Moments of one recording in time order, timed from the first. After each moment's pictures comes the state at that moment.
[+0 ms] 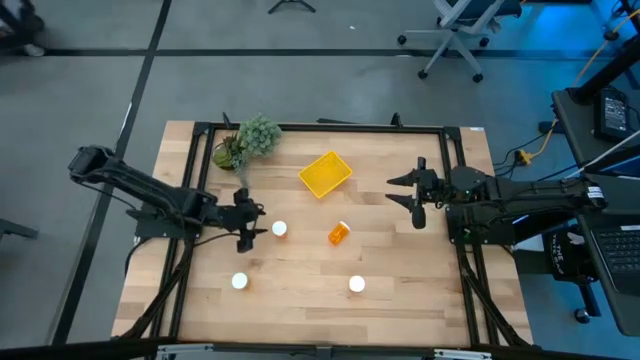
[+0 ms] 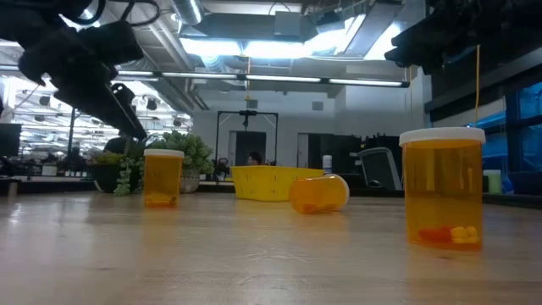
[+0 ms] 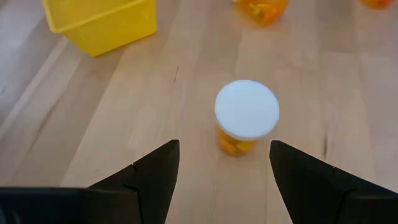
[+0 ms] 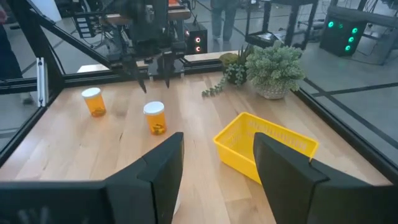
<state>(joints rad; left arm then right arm) -0.29 0.97 0.42 -0.26 -0.36 -0.38 0.00 0.63 0.46 -0.04 0.15 0.07</state>
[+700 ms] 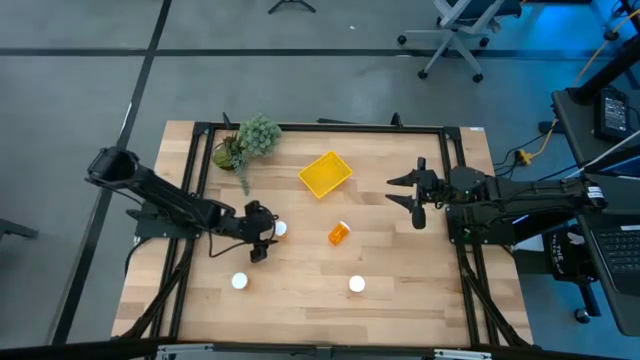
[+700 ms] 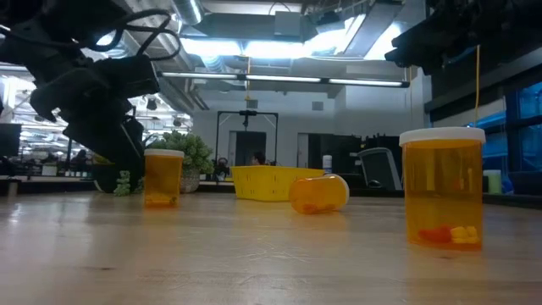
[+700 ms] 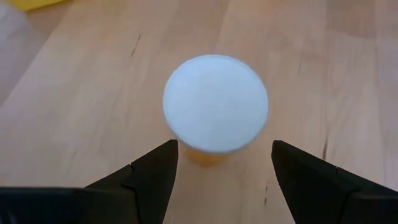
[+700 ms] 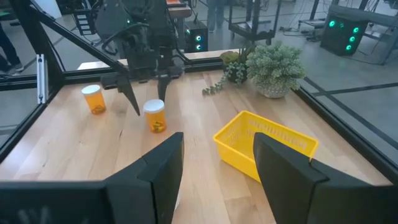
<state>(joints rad) -0.31 1.29 0.42 0.00 -0.32 -0.49 0.00 0.63 0.46 -0.05 0.15 0.07</state>
